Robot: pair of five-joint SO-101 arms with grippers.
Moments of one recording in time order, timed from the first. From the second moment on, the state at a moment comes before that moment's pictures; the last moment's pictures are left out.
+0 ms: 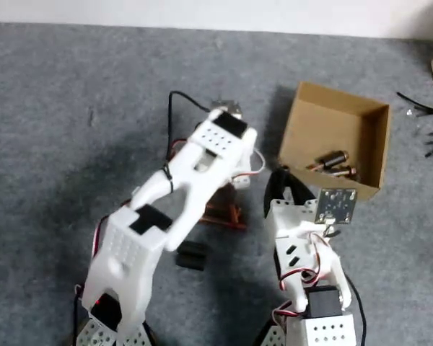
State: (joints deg) left arm 27.7 35.6 -23.3 88.9 42.8; right arm -12.0 -103.6 96.0 31.2 -7.6
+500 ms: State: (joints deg) left arm 28.0 42.9 -33.3 92.2 48.7; right arm -12.0 -103.6 96.0 31.2 -7.6
